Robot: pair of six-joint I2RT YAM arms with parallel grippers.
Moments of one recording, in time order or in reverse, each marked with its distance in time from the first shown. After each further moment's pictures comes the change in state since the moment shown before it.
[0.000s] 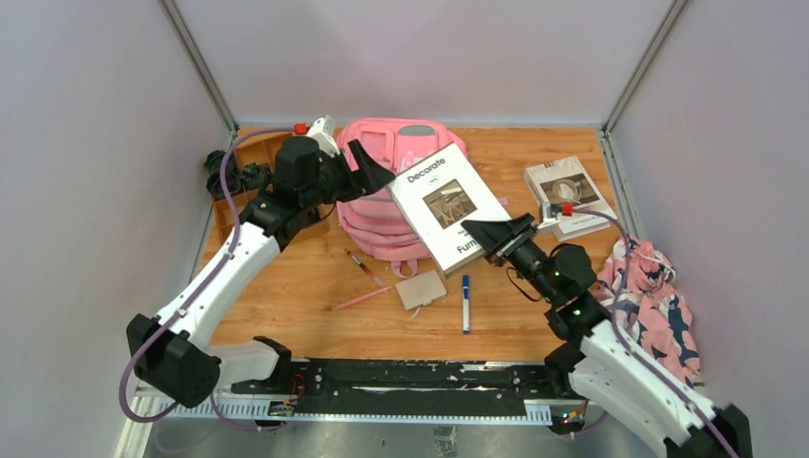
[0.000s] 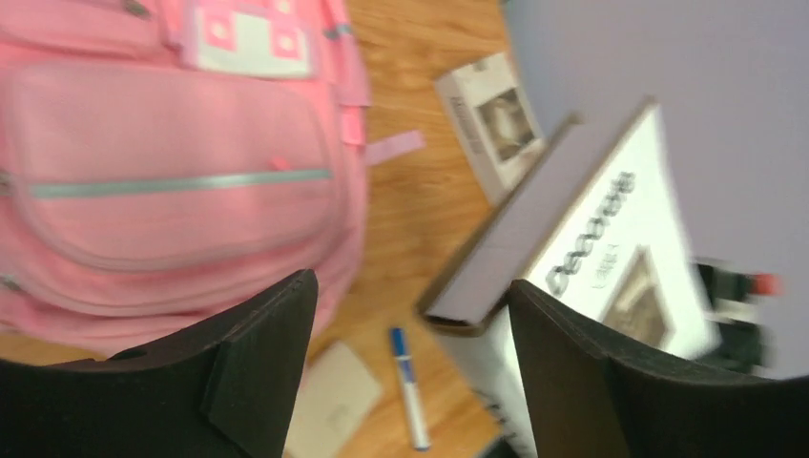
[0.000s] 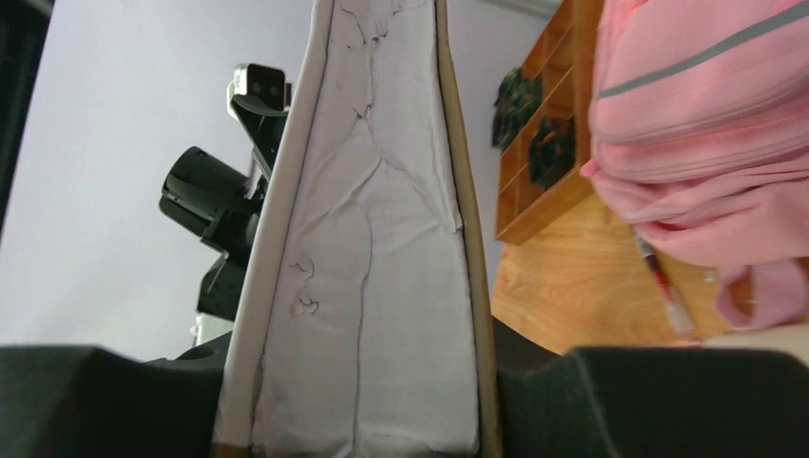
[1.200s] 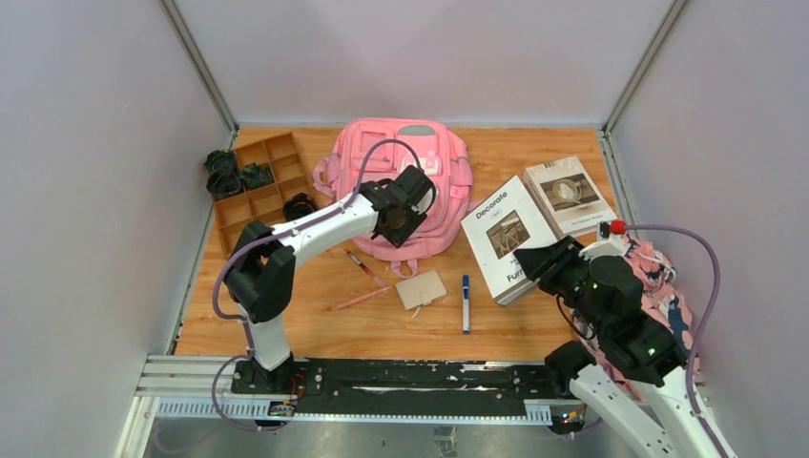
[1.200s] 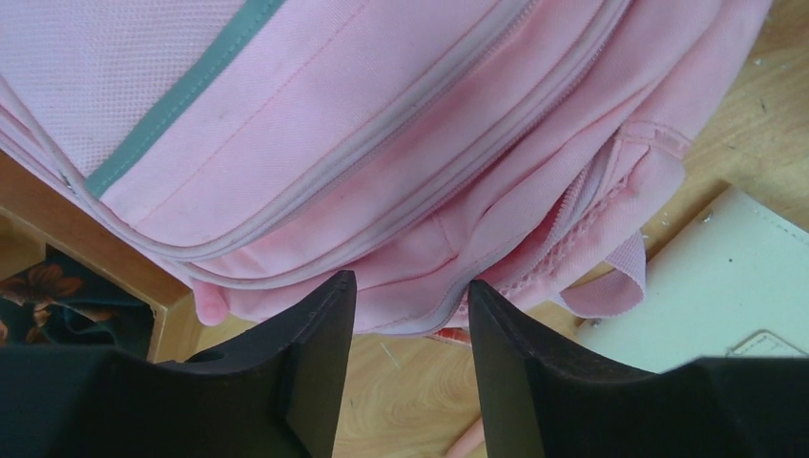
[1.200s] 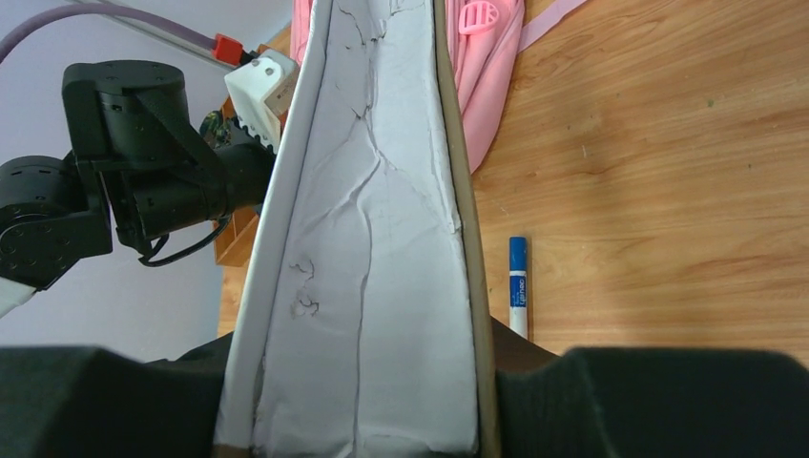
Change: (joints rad) left arm -0.320 0.613 0.333 -0.565 -0.541 0.831; right arm -0.036 -0.399 0.404 -1.286 0.370 -0.496
